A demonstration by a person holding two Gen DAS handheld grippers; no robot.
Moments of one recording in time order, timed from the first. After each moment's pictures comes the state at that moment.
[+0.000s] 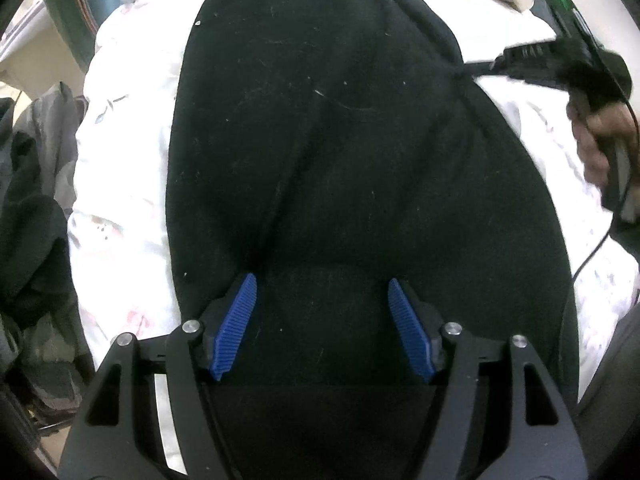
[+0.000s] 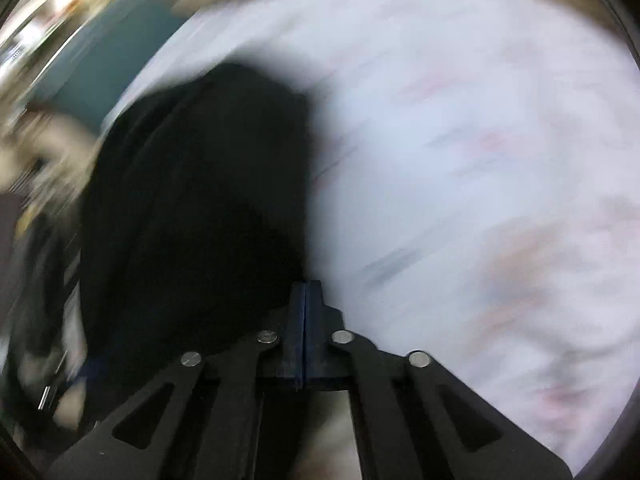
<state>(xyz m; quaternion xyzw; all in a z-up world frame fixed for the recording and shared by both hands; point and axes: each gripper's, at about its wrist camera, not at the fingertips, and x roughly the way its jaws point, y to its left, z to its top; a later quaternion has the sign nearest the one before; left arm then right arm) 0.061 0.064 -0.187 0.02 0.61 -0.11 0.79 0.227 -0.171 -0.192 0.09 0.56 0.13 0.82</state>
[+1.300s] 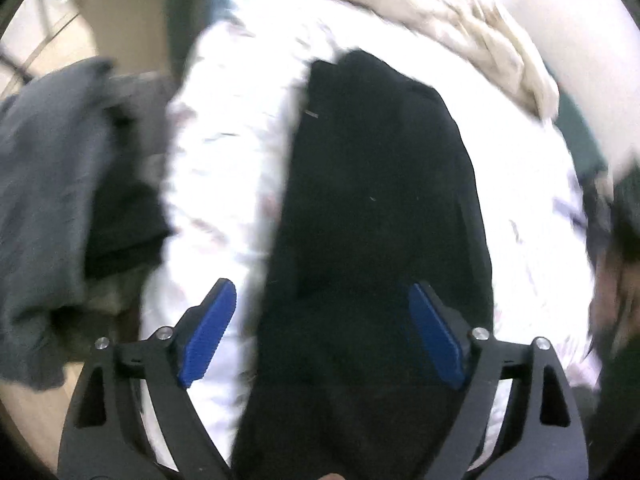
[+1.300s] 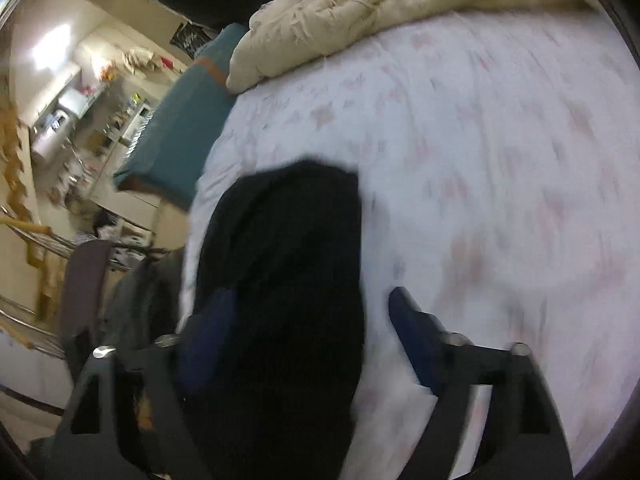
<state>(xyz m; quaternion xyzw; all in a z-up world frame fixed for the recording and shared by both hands) 0.052 0.131 -0.104 -0.15 0.55 -0.04 0.82 0.172 -0.229 -0.099 0.23 0.51 0.23 0.80</state>
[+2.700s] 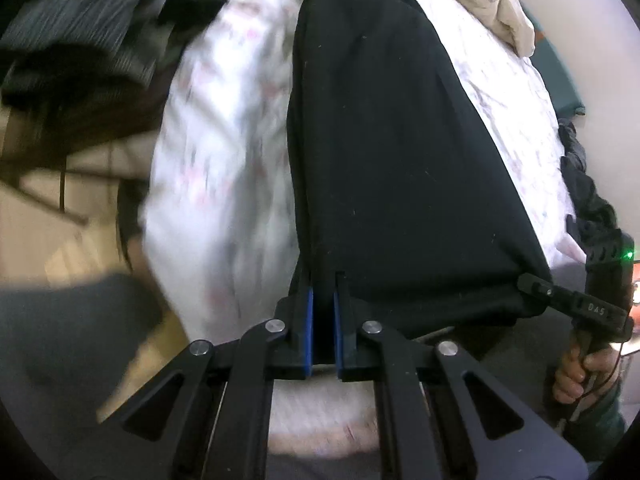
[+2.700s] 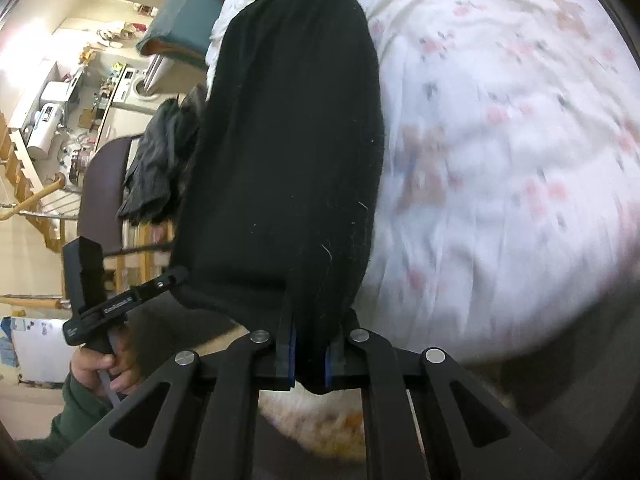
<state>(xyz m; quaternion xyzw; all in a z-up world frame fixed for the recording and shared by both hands) -0.172 0.118 -0.107 -0.17 0.65 -0.09 0.74 -0.127 -0.174 -0.130 0.28 0.62 0.22 0.70</state>
